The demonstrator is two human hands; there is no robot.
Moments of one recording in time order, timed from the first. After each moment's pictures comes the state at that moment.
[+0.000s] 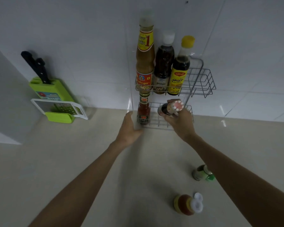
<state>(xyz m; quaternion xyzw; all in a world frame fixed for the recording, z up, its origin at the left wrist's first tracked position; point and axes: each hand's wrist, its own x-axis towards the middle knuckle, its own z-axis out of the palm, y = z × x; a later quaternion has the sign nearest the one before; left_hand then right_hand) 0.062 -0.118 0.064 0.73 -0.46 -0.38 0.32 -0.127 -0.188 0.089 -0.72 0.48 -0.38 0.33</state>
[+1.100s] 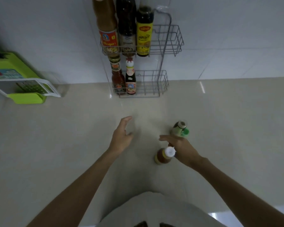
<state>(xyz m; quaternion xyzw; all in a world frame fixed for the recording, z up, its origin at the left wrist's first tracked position) -0.011 -0.013 -0.003 0.67 -0.46 -0.47 0.35 -0.261 -0.022 0.004 -0.84 0.45 -0.12 0.28</state>
